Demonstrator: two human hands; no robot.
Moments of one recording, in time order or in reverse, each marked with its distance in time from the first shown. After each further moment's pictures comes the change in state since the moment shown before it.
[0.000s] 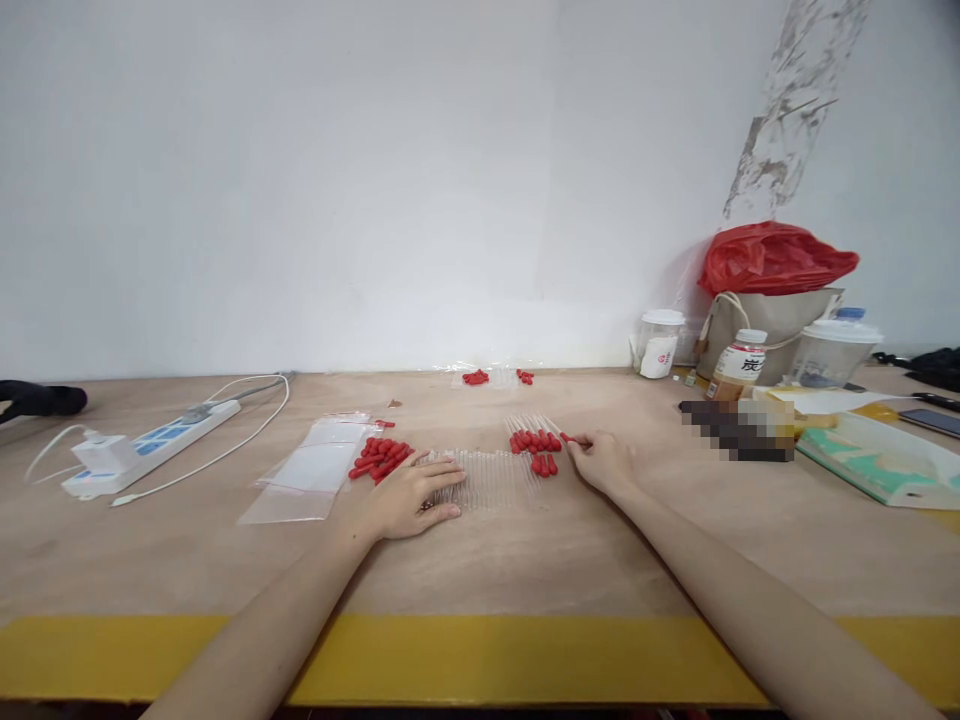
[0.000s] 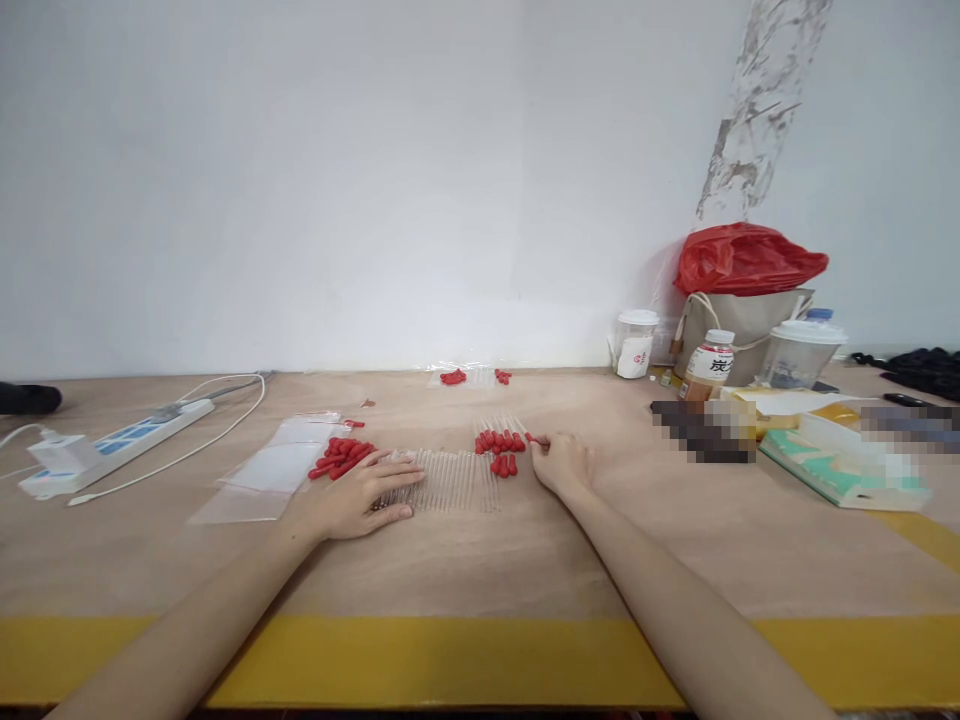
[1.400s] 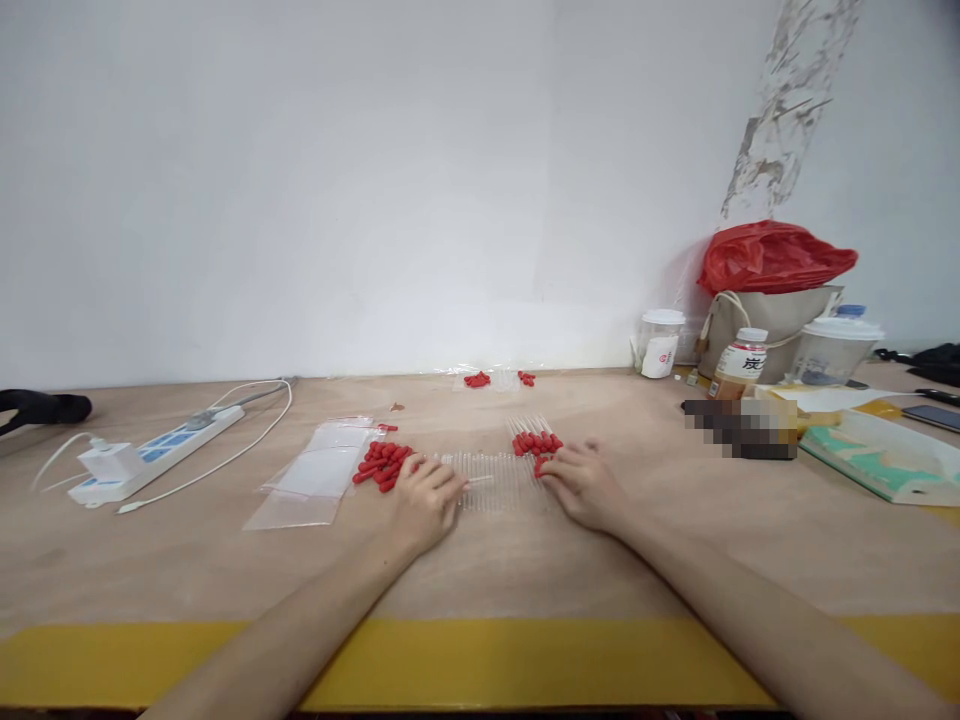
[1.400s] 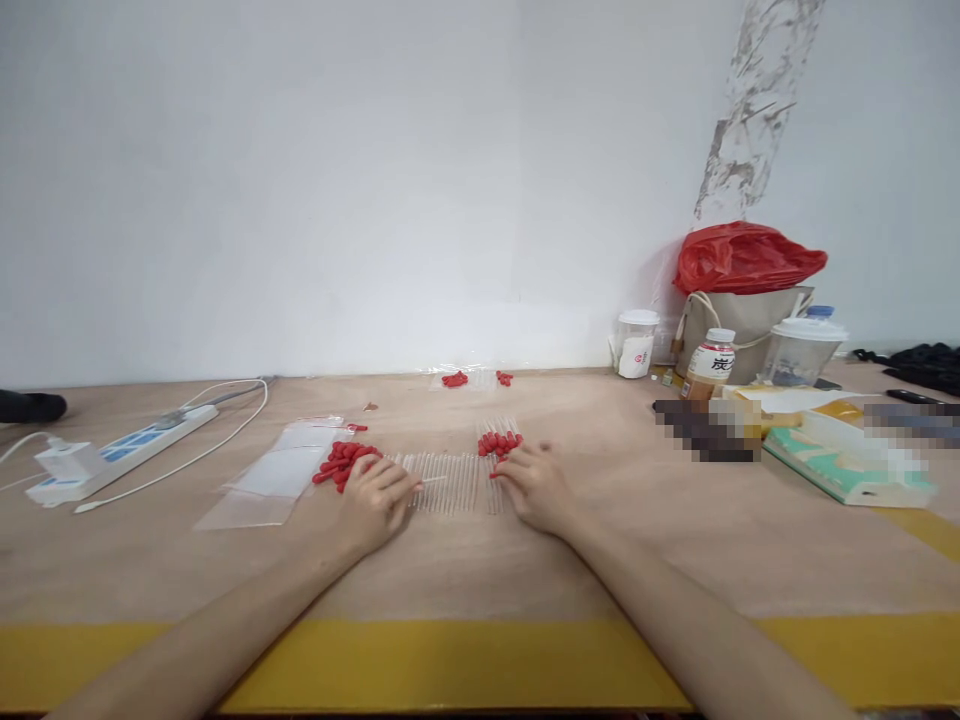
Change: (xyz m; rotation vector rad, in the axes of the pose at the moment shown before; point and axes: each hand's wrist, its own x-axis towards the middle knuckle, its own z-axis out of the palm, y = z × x) left_hand 0.011 0.025 0.025 0.249 0.478 -0.138; right_hand -0.039 -0.031 -0.016 0.206 0.038 -0.761
